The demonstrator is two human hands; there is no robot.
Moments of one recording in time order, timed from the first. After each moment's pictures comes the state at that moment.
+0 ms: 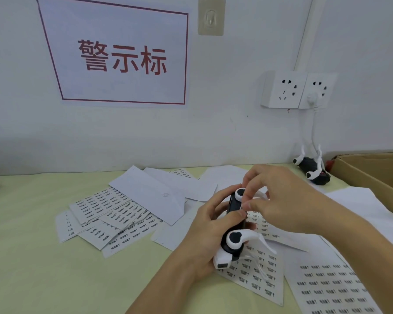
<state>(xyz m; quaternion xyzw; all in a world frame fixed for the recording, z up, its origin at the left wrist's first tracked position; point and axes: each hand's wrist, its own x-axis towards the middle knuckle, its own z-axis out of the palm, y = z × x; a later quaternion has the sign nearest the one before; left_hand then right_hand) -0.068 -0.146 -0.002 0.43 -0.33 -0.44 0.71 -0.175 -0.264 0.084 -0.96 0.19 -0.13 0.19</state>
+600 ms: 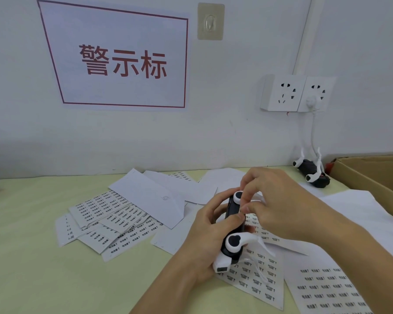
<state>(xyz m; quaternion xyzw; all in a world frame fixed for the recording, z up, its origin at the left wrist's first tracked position) -0.068 -0.146 -0.001 0.44 -0.33 -0.43 0.71 -0.174 -0.255 0.086 -0.96 0.19 -0.14 0.14</state>
